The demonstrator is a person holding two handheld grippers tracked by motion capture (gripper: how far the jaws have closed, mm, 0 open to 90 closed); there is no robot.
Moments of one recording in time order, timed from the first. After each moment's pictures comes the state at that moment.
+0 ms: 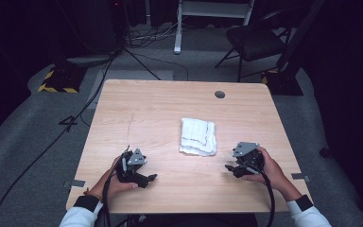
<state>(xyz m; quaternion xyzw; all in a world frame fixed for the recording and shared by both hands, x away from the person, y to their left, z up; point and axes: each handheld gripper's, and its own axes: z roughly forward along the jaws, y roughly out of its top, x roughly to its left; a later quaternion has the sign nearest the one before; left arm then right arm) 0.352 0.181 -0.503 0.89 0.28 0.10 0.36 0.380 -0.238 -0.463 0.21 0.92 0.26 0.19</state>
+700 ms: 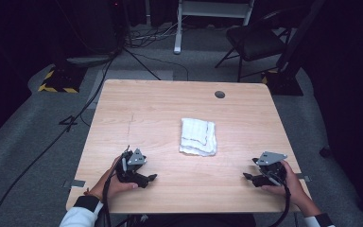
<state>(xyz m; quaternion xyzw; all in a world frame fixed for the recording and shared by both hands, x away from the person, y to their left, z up) 0.352 0.181 -0.503 0.89 0.28 0.10 0.36 0.354 -0.312 -0.486 0.29 0.89 0.30 0.18</state>
